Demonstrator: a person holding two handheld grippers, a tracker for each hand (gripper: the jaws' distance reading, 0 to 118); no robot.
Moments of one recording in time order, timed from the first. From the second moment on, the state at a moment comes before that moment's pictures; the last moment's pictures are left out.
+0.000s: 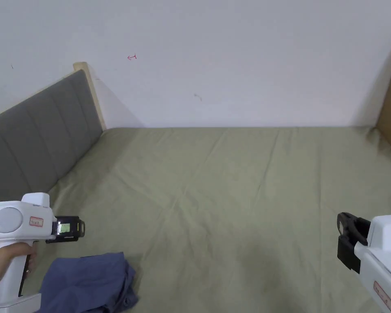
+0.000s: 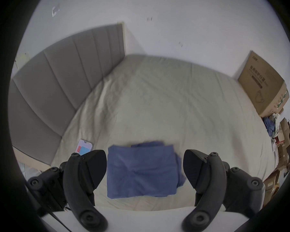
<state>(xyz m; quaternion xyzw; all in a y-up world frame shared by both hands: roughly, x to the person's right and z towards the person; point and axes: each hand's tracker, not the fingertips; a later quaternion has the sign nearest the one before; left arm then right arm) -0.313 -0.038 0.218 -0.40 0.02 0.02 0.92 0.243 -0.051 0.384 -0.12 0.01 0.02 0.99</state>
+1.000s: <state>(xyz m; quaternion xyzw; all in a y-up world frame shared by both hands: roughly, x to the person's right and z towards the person) -0.057 0.007 0.354 0.02 -0.06 -0.02 1.00 0.287 0.036 0.438 -0.01 -0.08 0.05 1.00</state>
